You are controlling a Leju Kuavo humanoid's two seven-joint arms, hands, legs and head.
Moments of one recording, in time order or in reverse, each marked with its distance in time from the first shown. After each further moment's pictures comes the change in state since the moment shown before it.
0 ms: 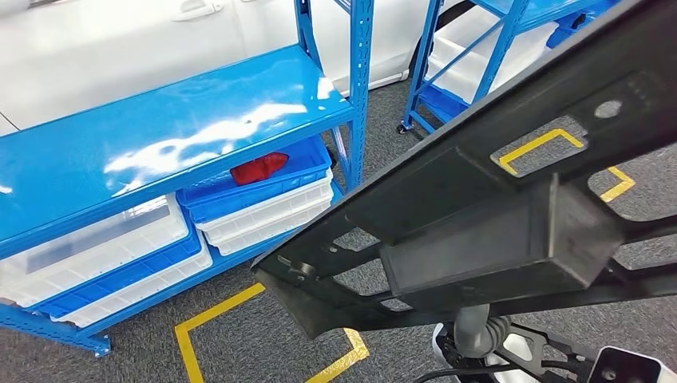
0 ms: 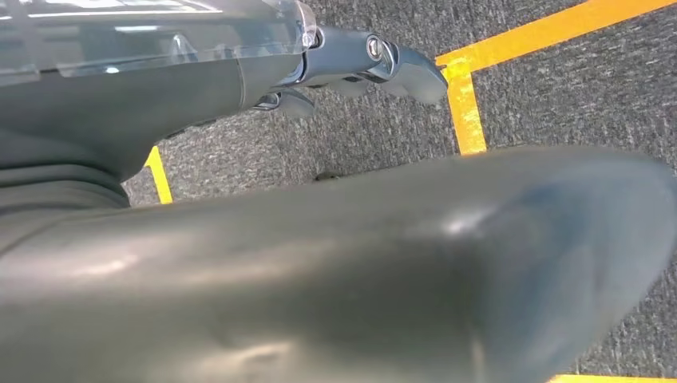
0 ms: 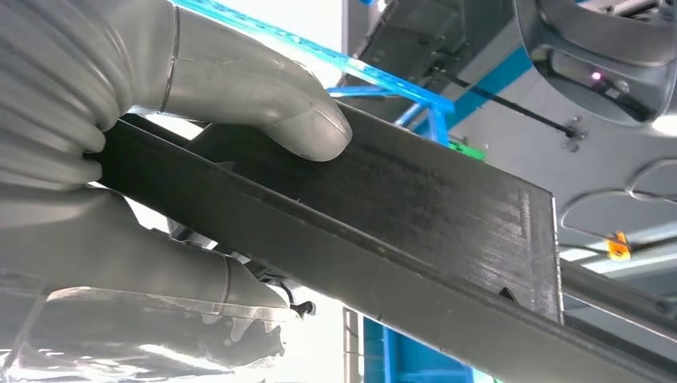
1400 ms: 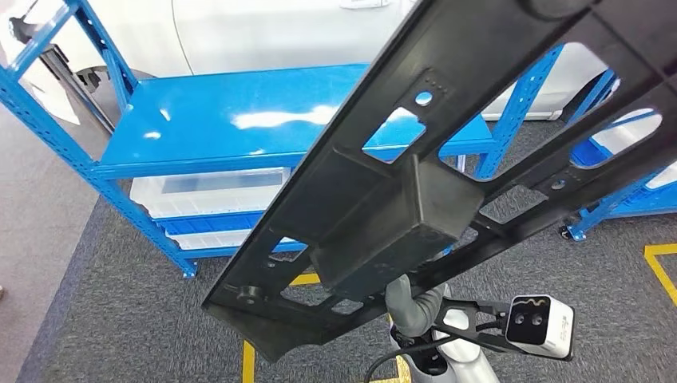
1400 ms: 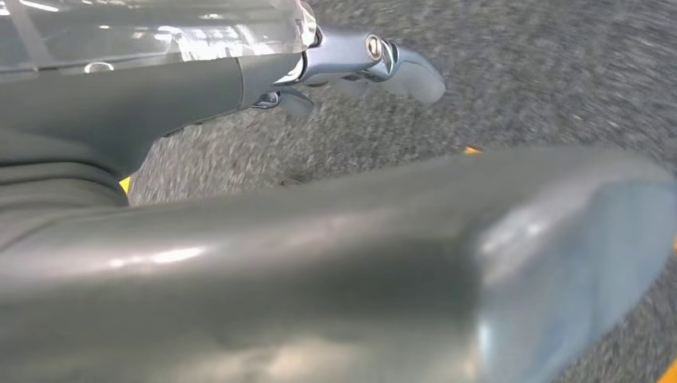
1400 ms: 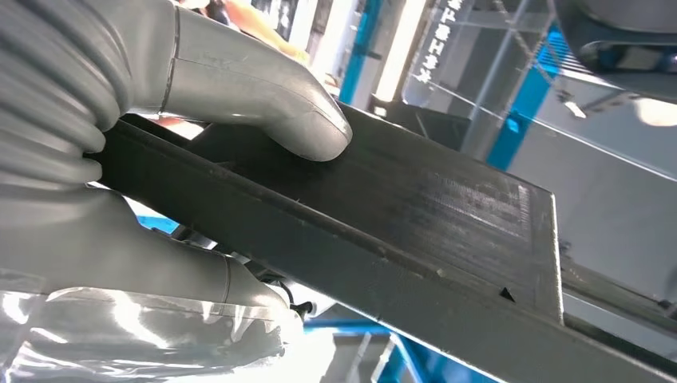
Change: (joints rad) left arm -0.001 0.071 0.091 -0.003 0.086 -0.076 -0.048; right arm -0.097 0.104 0.079 0.238 -0.048 0.127 0.001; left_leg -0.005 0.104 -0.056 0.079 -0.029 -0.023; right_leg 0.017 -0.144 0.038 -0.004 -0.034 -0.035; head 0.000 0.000
